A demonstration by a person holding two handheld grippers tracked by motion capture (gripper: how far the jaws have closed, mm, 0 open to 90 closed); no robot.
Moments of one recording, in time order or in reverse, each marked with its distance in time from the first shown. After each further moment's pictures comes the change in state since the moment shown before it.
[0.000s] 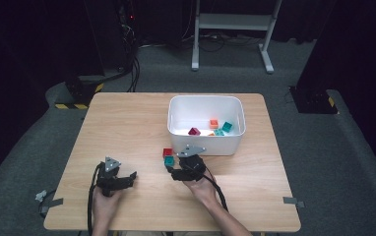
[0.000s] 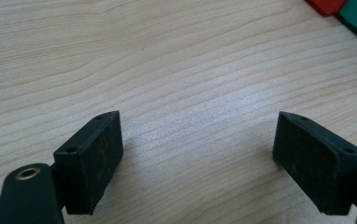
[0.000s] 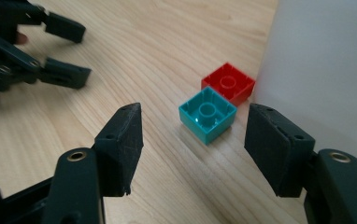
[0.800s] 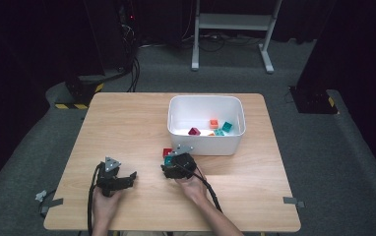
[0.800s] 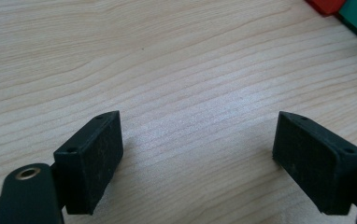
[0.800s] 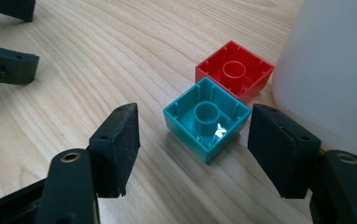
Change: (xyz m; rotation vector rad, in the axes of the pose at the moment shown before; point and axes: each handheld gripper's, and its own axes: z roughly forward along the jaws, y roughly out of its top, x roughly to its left) left arm 0.000 0.000 0.000 -0.001 0.001 0.000; right arm 0.000 -0.003 0.049 0.057 -0.058 0.017
